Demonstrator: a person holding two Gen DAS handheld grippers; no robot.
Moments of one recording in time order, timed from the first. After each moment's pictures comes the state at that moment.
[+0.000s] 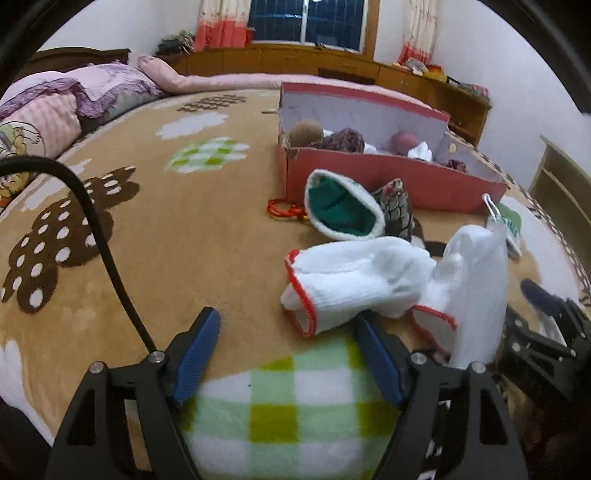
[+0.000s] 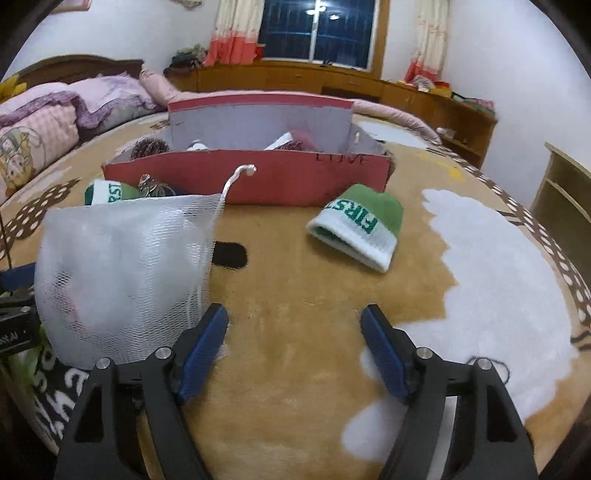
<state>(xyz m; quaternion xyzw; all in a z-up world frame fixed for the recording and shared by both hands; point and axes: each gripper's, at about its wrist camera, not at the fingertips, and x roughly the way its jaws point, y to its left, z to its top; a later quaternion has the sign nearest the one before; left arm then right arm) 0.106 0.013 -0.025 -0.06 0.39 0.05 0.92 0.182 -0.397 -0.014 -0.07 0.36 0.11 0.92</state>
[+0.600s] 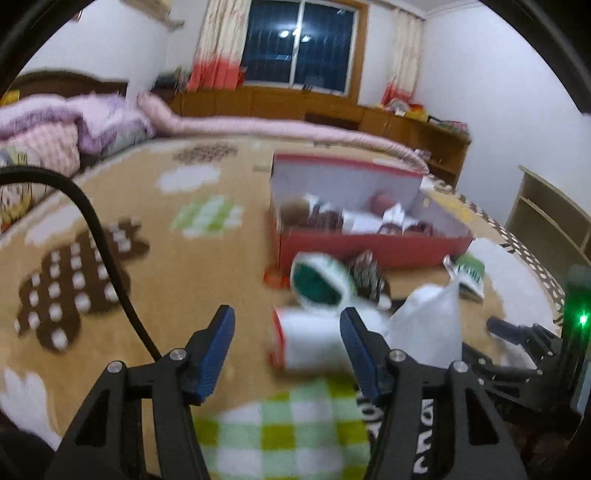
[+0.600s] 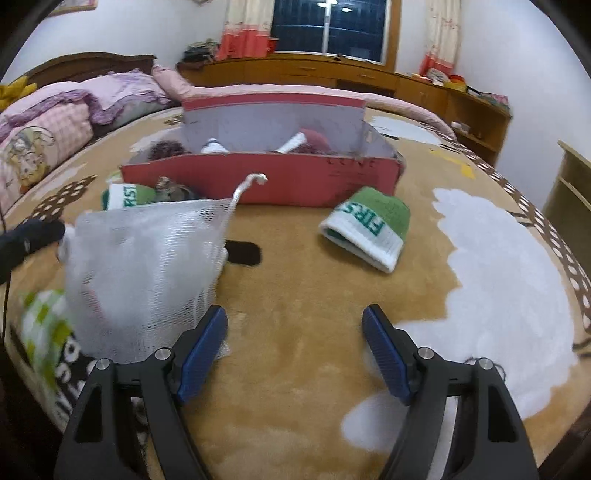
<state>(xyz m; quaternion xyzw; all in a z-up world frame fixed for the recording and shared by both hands) 0.090 0.025 0.025 -0.06 0.31 0.02 0.95 0.177 -0.400 0.000 -0.07 0.38 0.15 0.91</state>
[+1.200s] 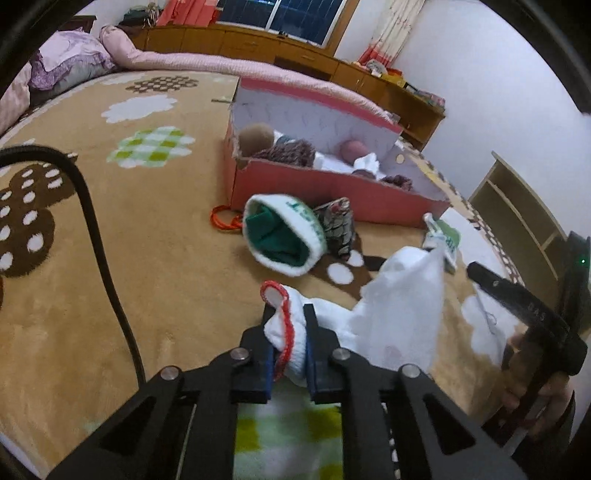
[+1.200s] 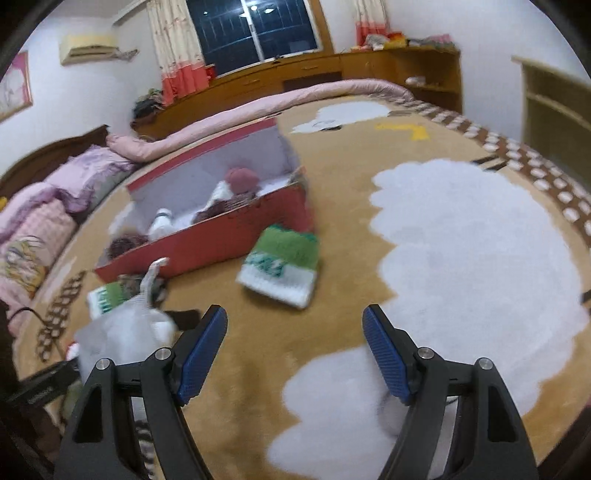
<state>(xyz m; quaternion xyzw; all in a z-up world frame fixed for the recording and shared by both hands) 0.118 0.030 -0.007 -0.14 0.41 -0.08 0.90 0.212 -0.472 0.022 0.10 0.39 0.13 0.91</state>
